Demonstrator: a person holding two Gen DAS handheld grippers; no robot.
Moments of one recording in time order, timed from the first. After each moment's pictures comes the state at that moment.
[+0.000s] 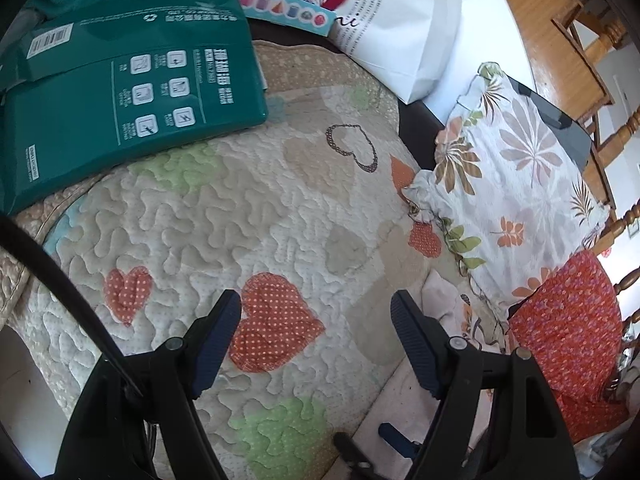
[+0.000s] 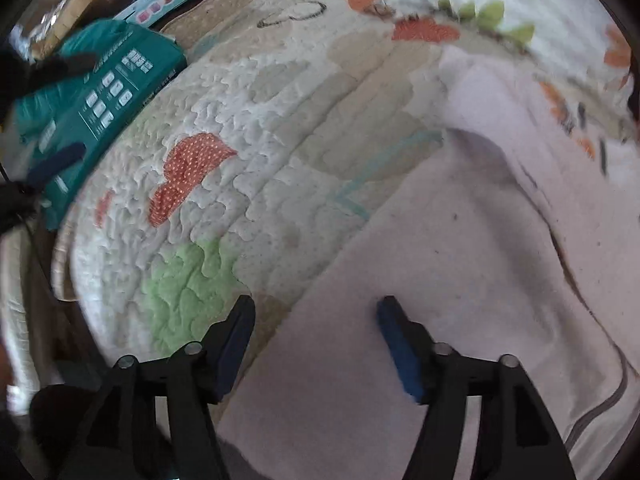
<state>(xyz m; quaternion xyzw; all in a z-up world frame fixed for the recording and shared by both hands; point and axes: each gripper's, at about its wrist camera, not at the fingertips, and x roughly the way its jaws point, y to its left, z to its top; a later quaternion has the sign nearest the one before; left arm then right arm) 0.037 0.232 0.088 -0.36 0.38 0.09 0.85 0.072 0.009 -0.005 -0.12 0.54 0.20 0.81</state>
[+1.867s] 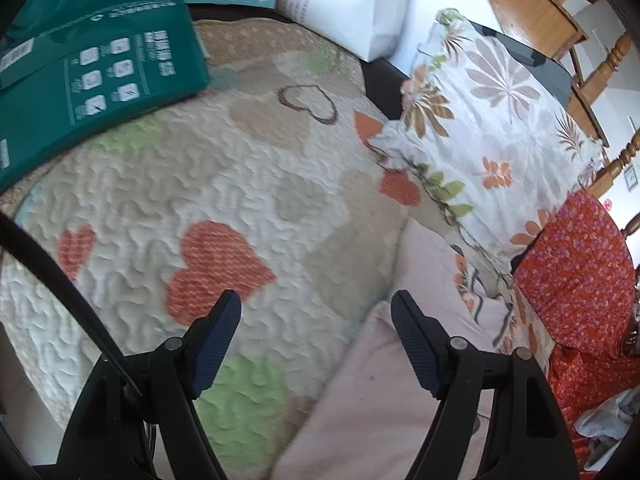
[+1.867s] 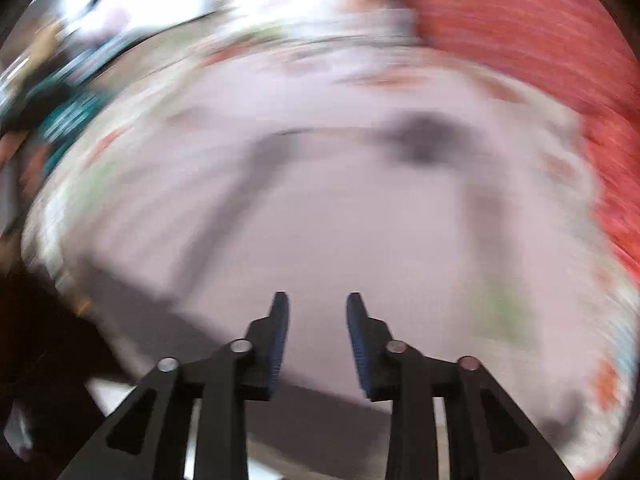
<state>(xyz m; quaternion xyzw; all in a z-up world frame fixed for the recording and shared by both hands) 0.044 0.150 0.077 -0.30 0.40 0.05 0.86 -0.101 -0.356 0.105 -0.01 0.52 -0.04 0.86</state>
